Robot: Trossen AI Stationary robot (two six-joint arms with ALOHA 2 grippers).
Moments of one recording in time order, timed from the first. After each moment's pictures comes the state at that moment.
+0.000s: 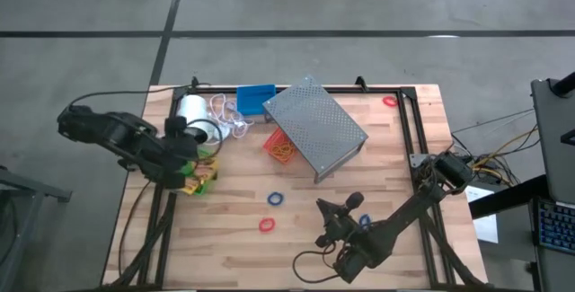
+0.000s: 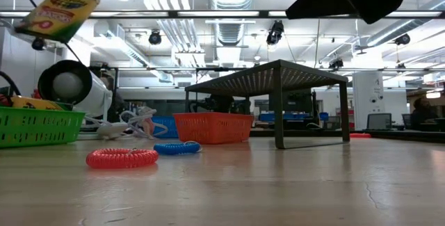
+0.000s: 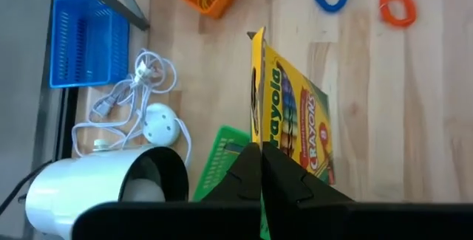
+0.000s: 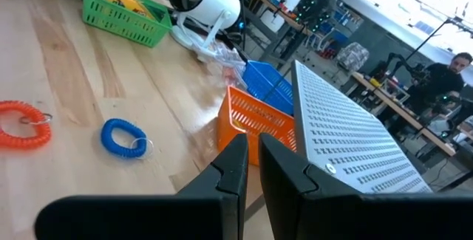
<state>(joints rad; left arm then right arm) -0.37 1.01 1.34 -1.57 -0.34 -0.34 0.73 1.96 1.30 -0.72 1.38 0.86</state>
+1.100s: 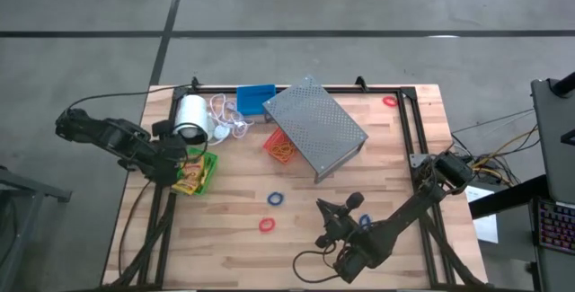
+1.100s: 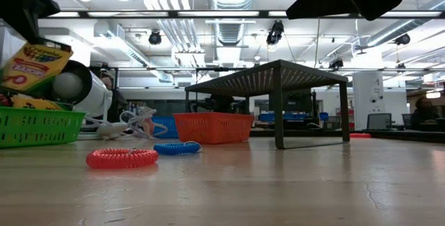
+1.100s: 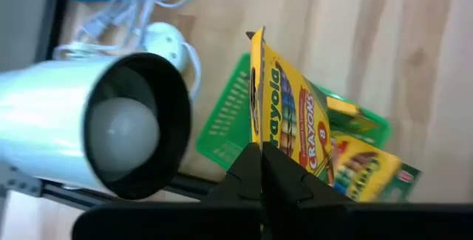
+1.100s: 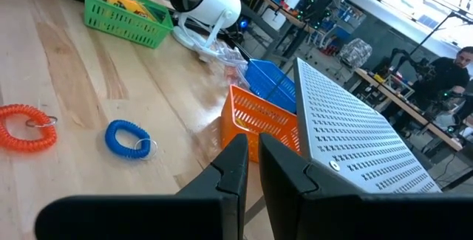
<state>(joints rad) -0.37 0.71 0.94 -1.57 -0.36 -0.48 0.73 1.96 1.30 -0.72 1.38 0.89</state>
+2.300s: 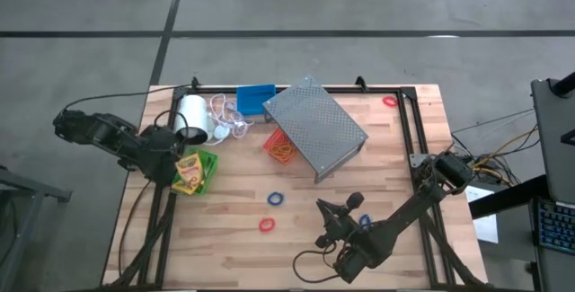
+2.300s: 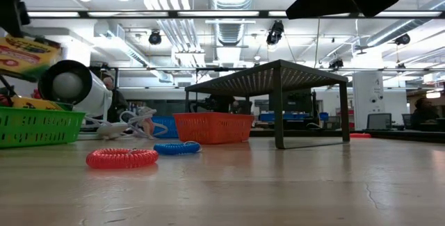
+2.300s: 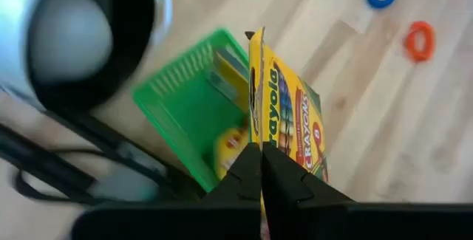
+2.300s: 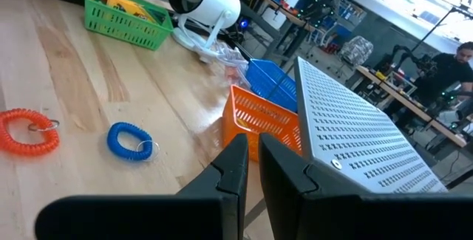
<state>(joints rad) -0.37 0.57 0.94 -1.57 -0.22 -0.95 0.73 1.96 1.30 -0.72 1.38 0.91</state>
